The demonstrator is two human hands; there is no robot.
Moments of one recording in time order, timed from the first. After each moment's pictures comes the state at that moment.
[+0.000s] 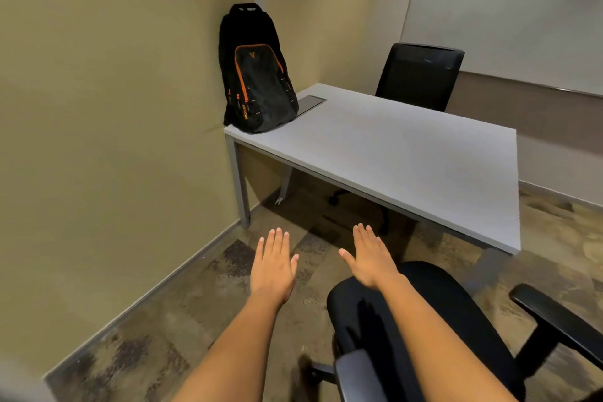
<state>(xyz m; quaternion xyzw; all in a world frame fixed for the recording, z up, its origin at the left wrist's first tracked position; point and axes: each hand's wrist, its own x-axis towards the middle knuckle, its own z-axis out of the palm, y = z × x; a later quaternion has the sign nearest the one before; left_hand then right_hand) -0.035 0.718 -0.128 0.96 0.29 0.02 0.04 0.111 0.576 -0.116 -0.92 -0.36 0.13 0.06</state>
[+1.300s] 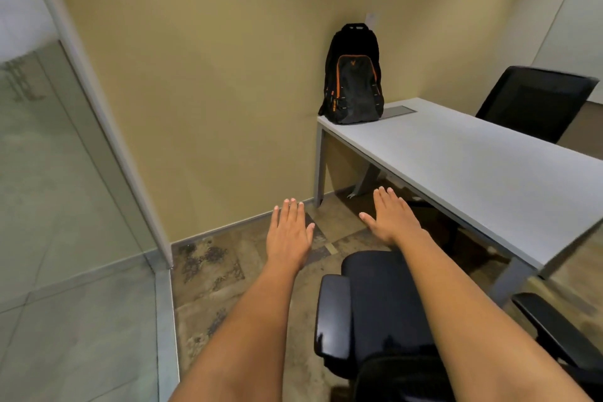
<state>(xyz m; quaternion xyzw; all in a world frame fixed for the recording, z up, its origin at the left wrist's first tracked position) -0.146 0.444 -0.056 0.86 0.50 0.09 0.01 0.054 0.395 -0.035 -0.83 -0.55 0.03 0.00</state>
